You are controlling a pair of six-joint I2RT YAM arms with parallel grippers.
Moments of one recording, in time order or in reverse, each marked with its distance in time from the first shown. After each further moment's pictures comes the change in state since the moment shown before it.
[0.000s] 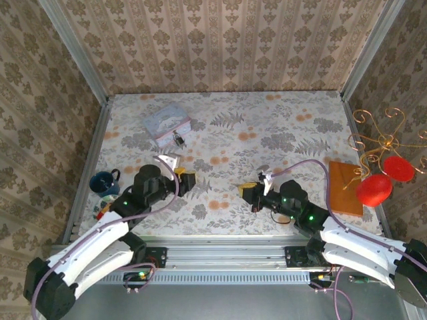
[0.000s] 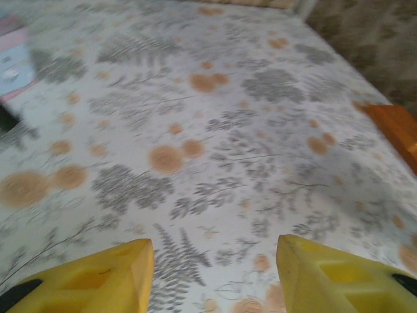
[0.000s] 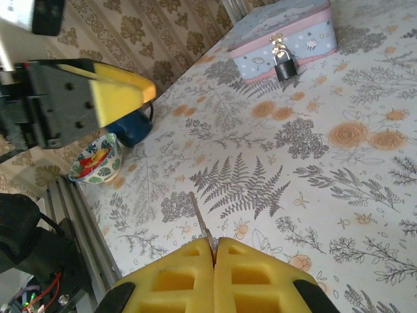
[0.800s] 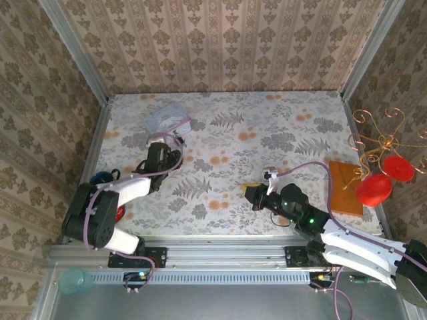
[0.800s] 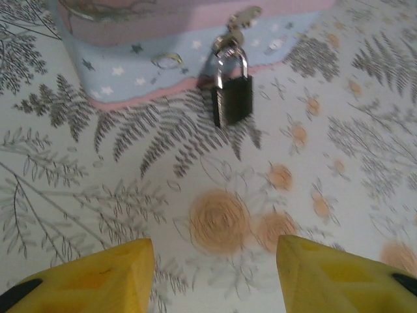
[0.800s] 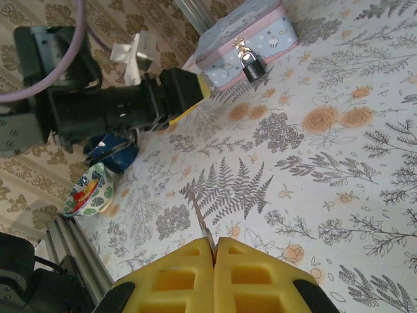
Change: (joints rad) left arm 0.249 0.703 0.153 0.304 -0.263 -0.212; right arm 0.029 -0.027 -0.051 0.026 0.118 0.164
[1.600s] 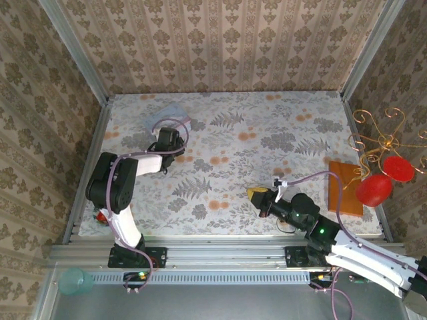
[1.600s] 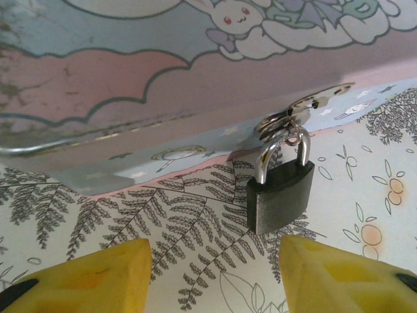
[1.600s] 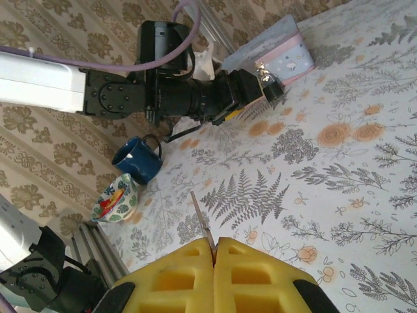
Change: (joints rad) left arm 0.023 0.333 0.293 -0.061 -0.095 -0.035; right arm 0.042 -0.267 -0.087 -0.068 0.039 0.002
